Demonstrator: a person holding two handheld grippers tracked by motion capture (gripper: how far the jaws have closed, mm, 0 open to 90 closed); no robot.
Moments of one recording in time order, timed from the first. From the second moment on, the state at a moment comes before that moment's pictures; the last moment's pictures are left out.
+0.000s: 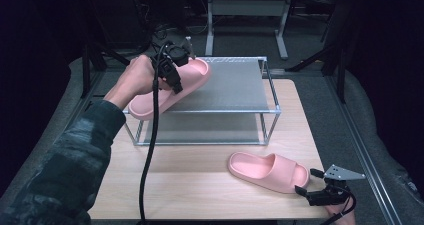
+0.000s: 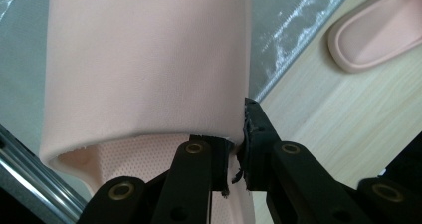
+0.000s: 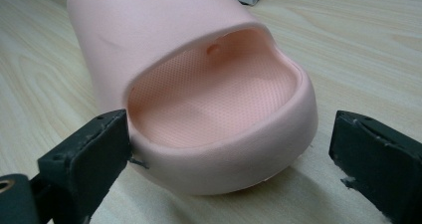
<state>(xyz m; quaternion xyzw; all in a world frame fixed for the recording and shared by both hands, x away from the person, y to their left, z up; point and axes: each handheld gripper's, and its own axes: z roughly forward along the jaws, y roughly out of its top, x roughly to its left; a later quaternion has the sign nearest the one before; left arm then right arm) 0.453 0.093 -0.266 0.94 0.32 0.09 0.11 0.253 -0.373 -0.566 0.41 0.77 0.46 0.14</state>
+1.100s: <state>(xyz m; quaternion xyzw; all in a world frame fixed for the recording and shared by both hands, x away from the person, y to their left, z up) 0.524 0.063 -0.309 0.86 0.49 0.08 0.11 0.252 -0.374 -0.566 0.41 0.77 0.46 0.15</state>
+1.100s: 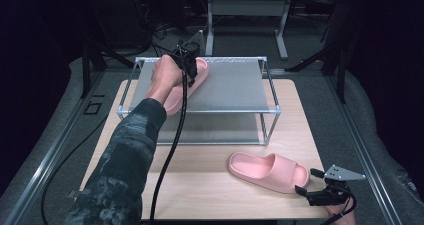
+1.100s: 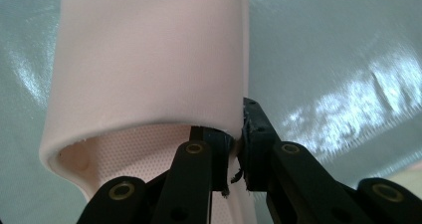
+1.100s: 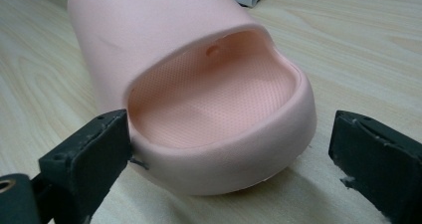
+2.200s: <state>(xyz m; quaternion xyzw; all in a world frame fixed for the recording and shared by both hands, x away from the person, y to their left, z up) 0.482 0.186 -0.311 0.85 0.48 0.16 0.17 0.251 -0.372 -0.566 0.41 0.77 0.46 0.16</state>
